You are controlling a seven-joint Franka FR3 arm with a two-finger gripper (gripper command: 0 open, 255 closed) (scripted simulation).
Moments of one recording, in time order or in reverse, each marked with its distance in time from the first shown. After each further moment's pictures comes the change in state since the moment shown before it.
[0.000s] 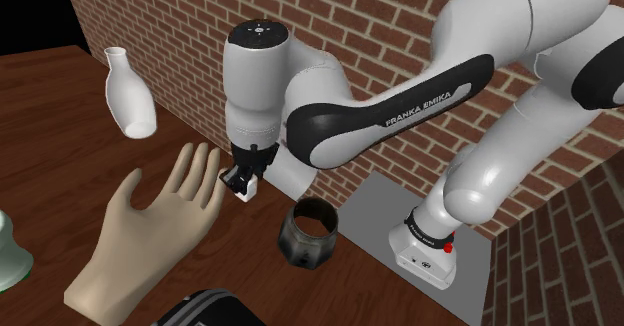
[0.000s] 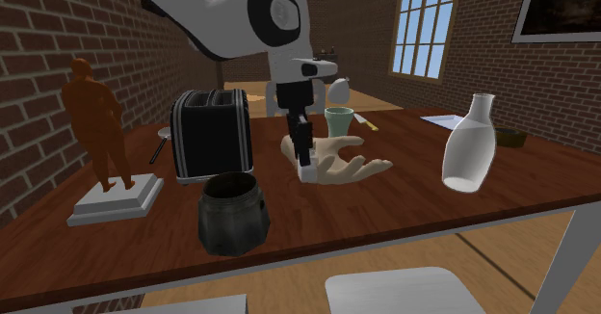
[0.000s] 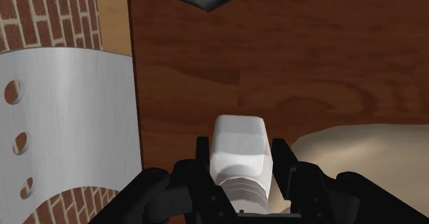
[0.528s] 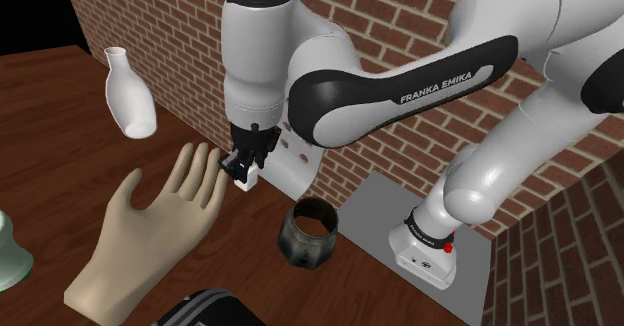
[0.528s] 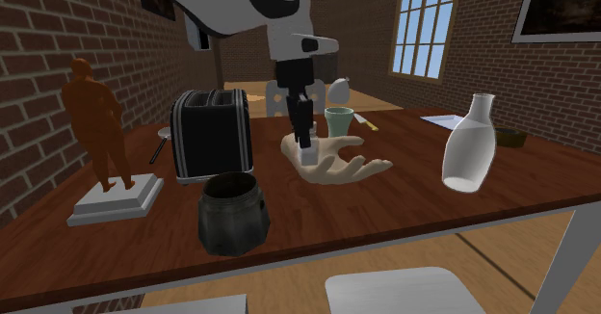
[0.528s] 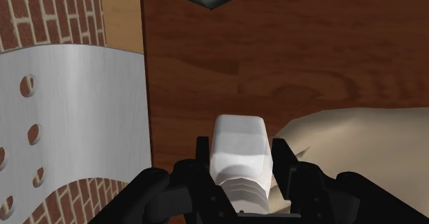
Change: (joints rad) arm 0.000 -0.043 -0.009 0.070 0.037 -0.099 -0.037
